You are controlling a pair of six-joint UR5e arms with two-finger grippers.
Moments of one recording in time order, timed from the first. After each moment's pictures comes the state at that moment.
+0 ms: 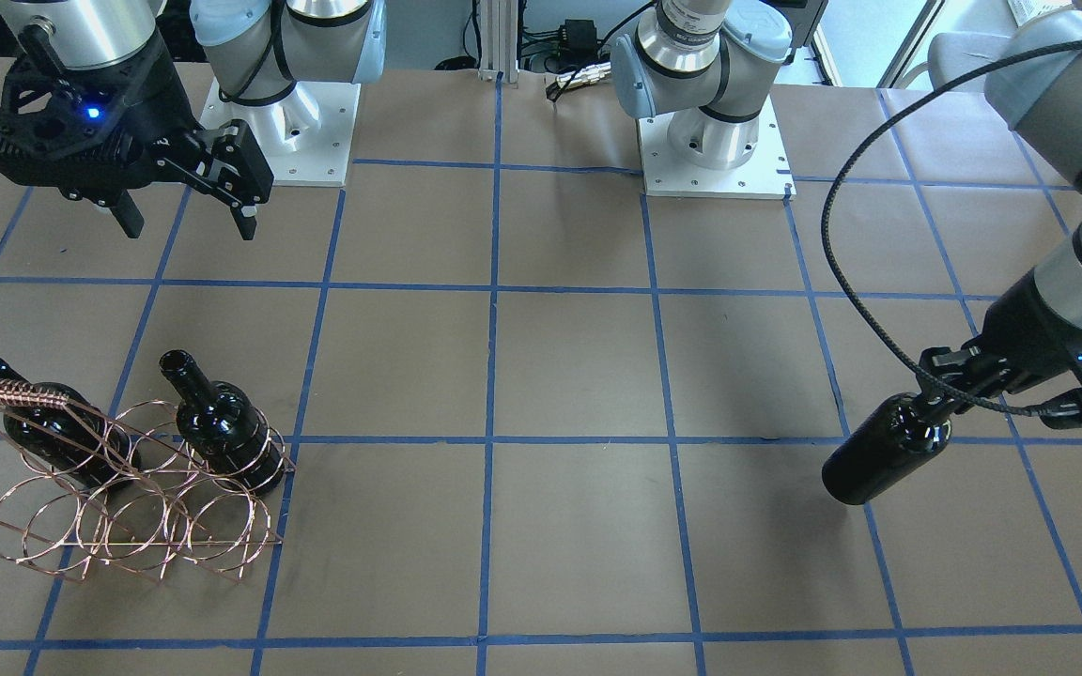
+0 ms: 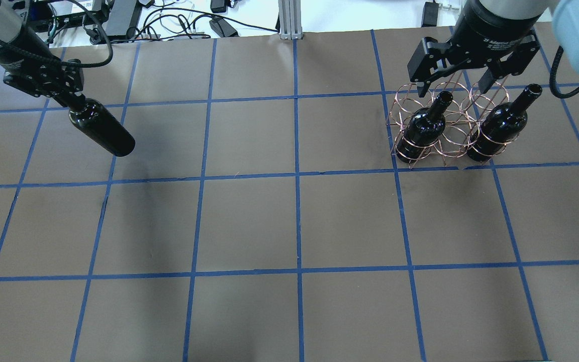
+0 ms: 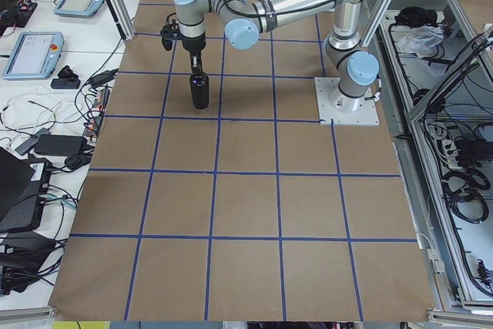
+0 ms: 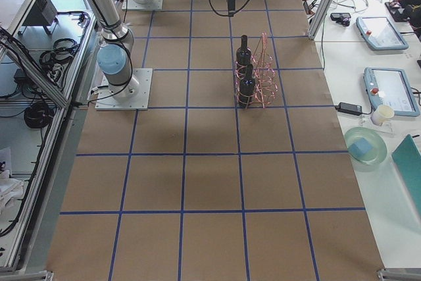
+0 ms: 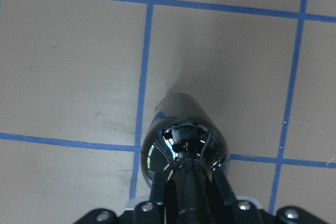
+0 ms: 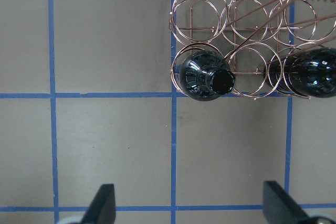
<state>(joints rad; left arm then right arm) -1.29 -1.79 -1.49 -1.38 1.55 0.17 1.57 -1.58 1.52 -1.60 -1.58 -0.01</state>
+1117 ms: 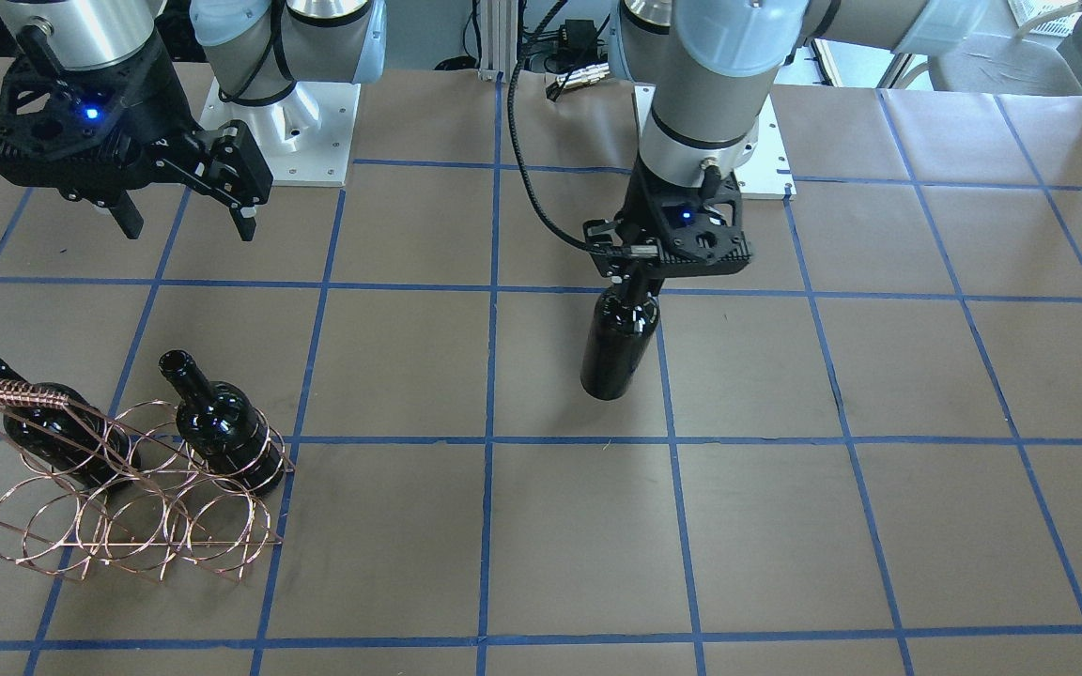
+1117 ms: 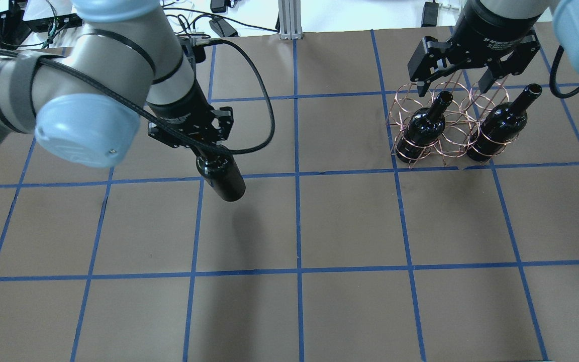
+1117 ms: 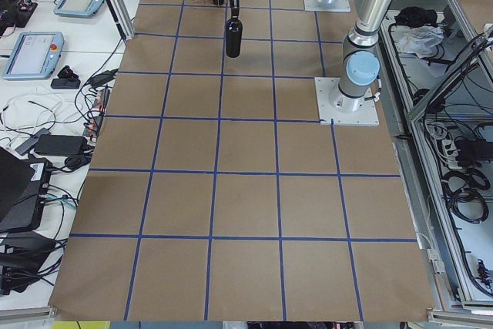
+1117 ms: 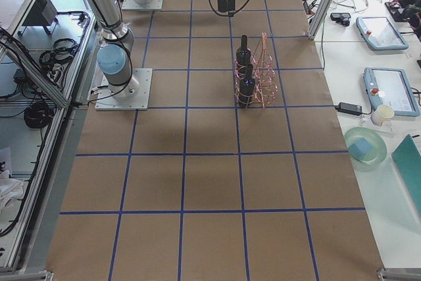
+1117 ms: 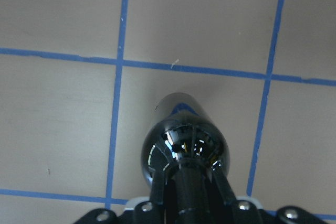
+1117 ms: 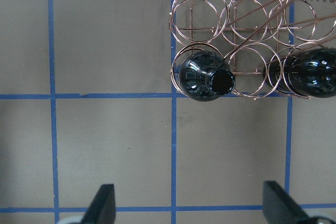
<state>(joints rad) -1.78 -1.62 -1.71 -1.37 1.56 -0.32 1.57 -1.58 1.52 -1.60 -1.58 -0.01</state>
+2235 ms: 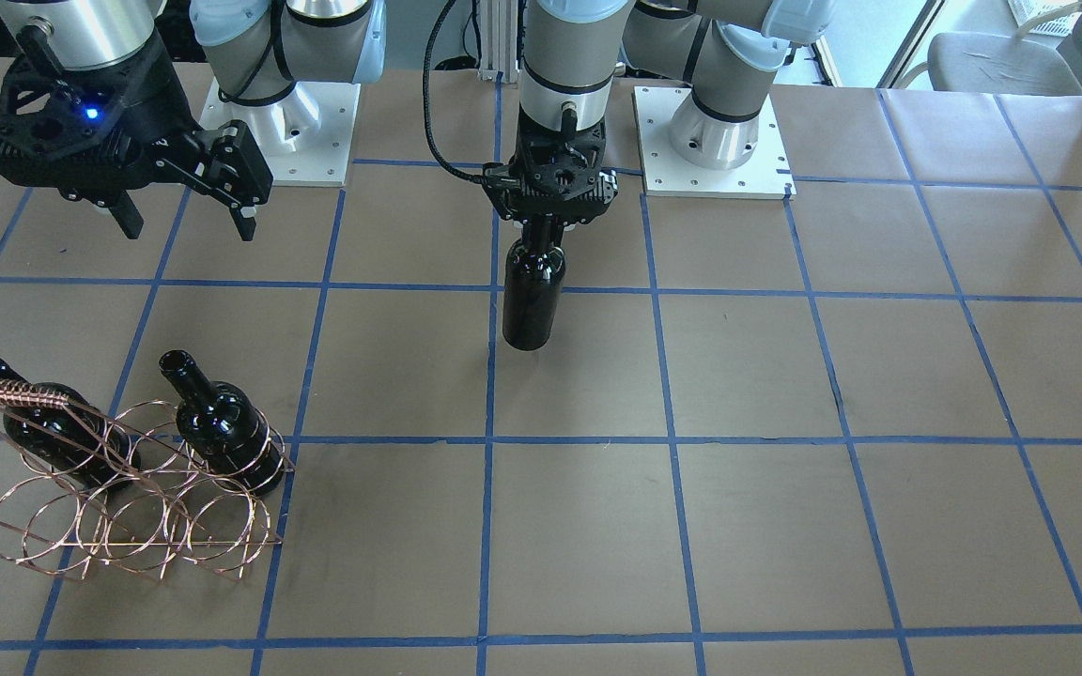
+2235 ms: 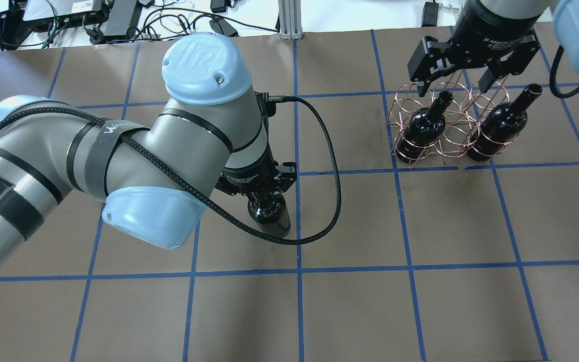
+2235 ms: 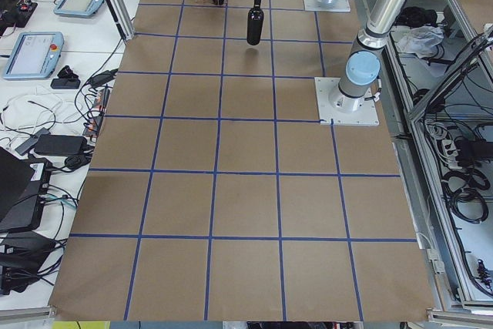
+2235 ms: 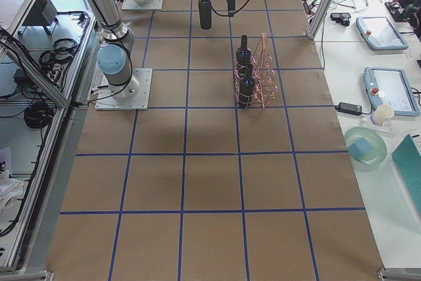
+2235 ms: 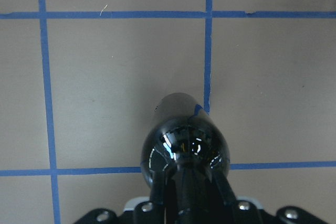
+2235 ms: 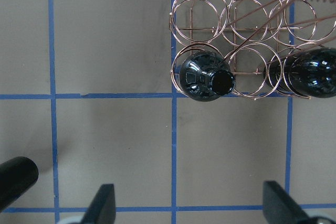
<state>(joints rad) -1.96 -1.59 -1.80 -1.30 1.53 -0.39 1.57 -1.58 1.52 -1.60 -1.58 -0.01</state>
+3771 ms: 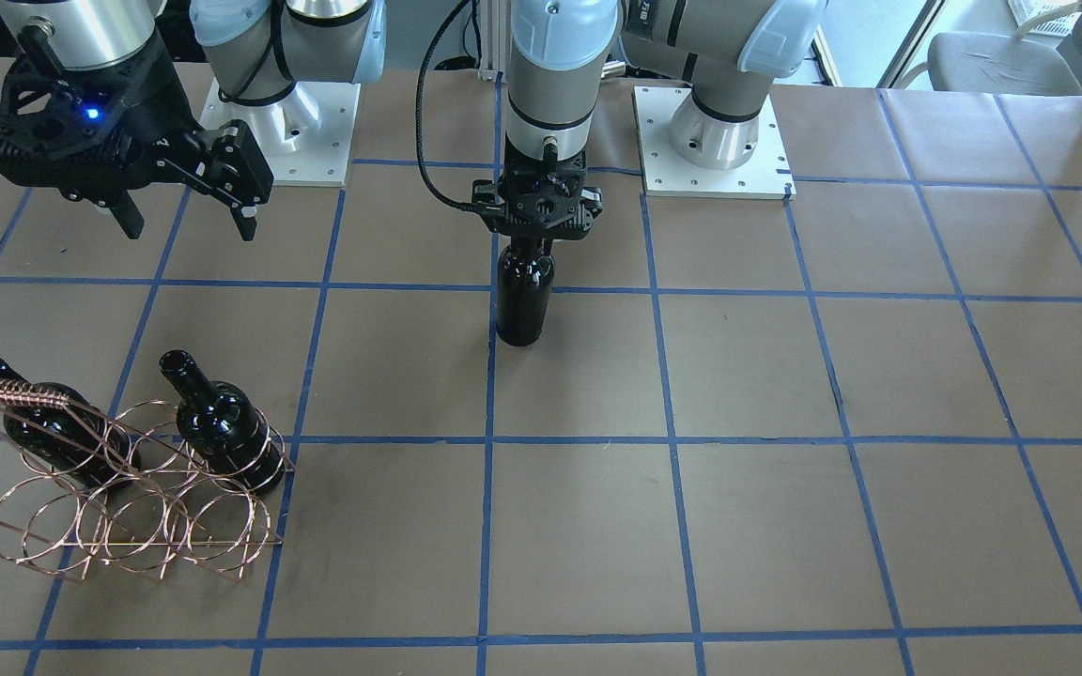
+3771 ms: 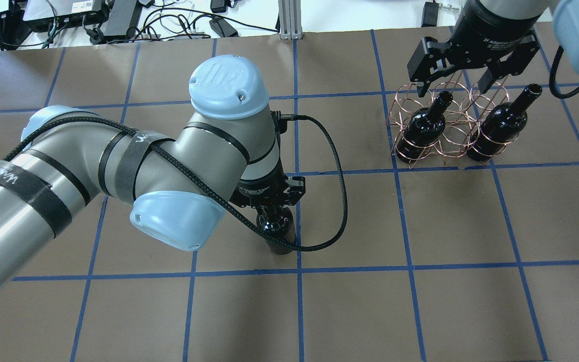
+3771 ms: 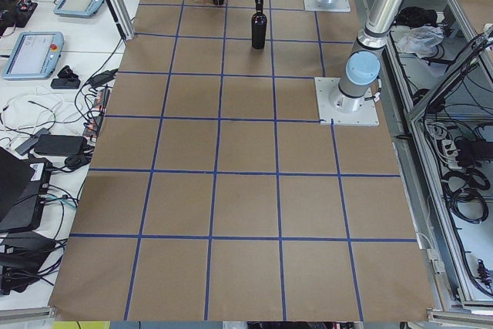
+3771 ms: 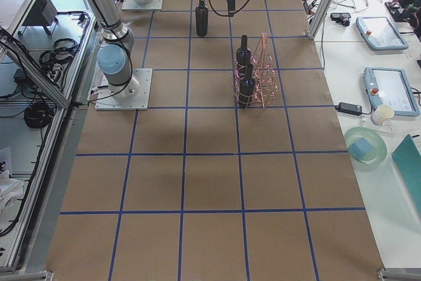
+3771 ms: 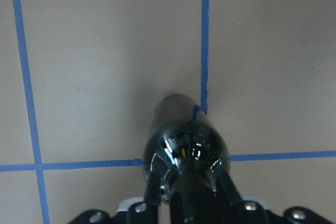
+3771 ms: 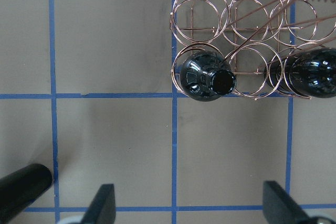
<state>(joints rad) -1.98 -1.63 -1.82 -1.29 1.52 -0.39 1.57 -1.58 1.52 -1.60 -1.58 -0.01</state>
